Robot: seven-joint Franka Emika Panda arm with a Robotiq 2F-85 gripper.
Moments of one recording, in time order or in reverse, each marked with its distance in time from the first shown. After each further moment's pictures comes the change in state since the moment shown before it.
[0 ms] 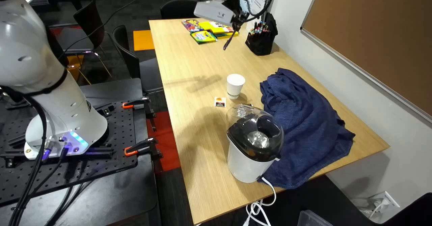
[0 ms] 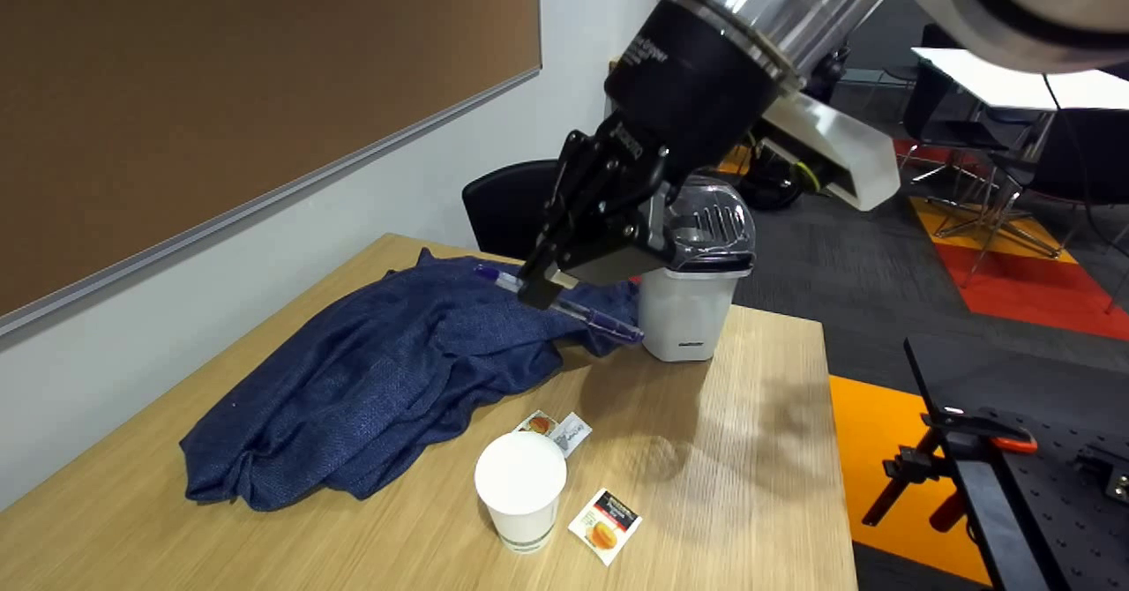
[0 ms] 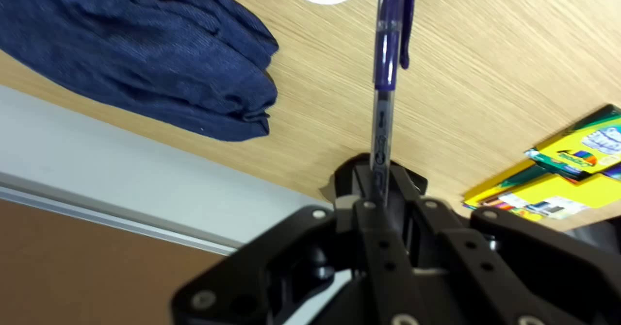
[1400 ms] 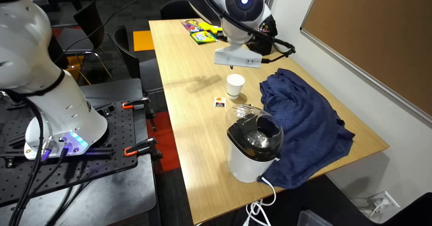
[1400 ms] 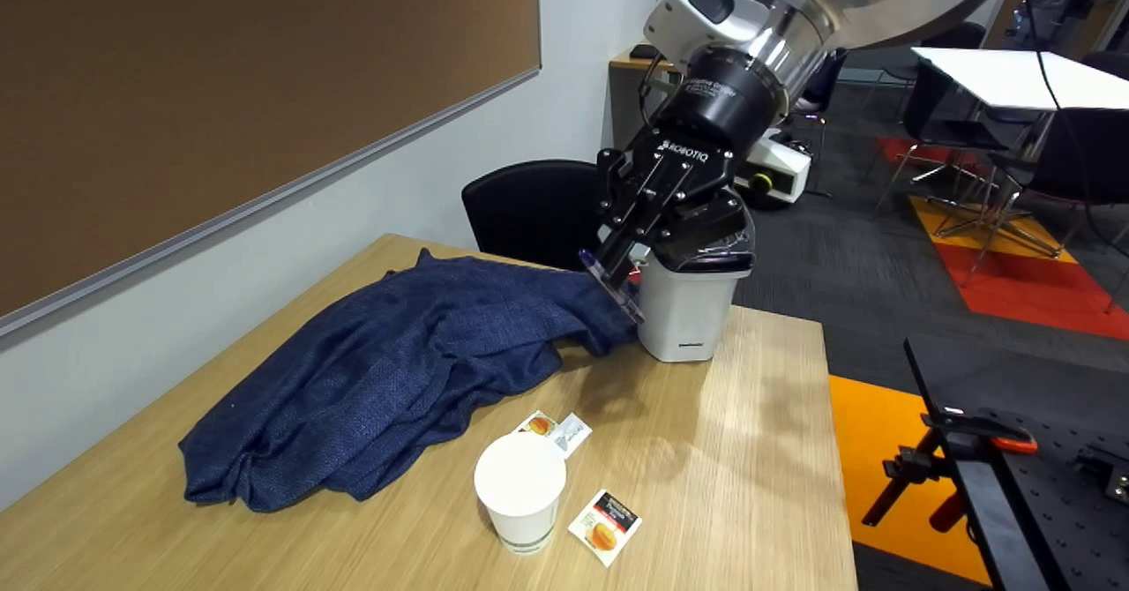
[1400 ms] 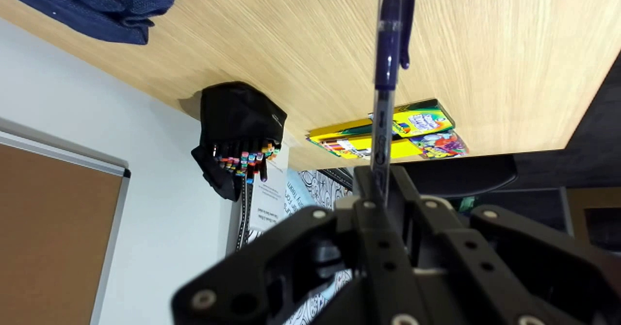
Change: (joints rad) arm -0.205 0.060 -0.166 0.057 0.659 -0.651 -1.276
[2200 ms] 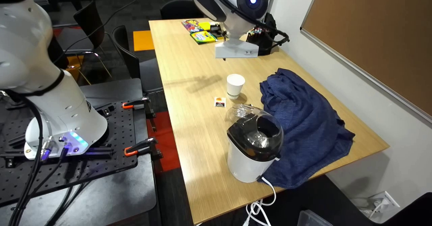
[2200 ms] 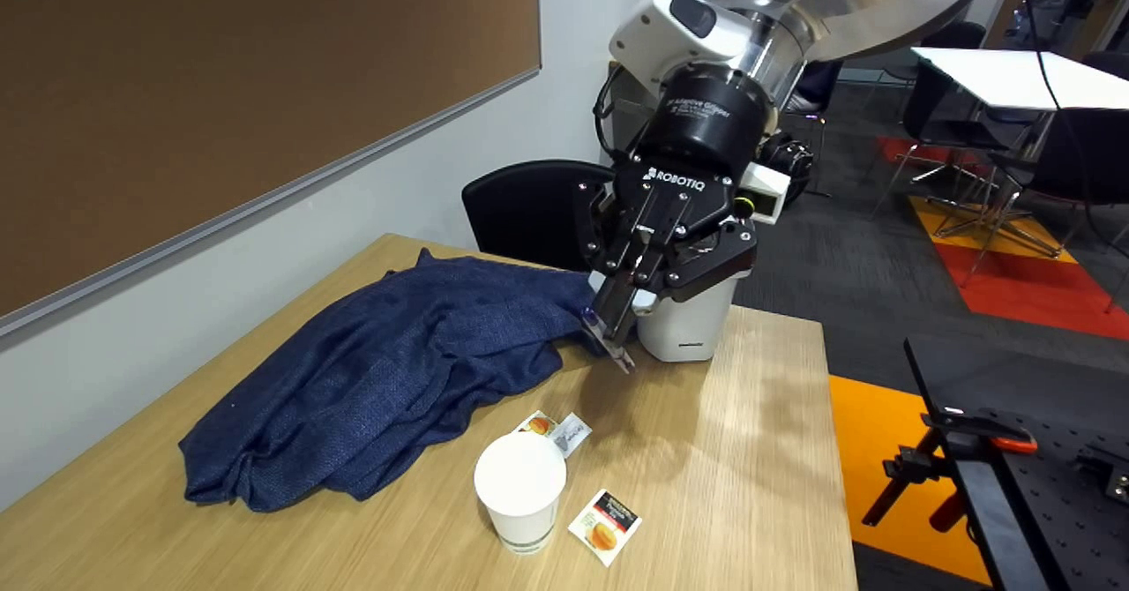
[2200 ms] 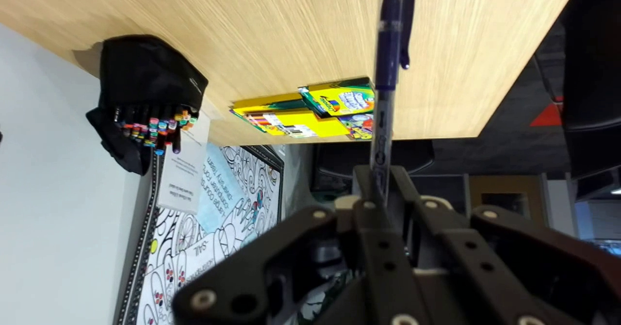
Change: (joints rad) arm -0.031 0.044 0.089 0.049 -0.039 -0.142 -0.057
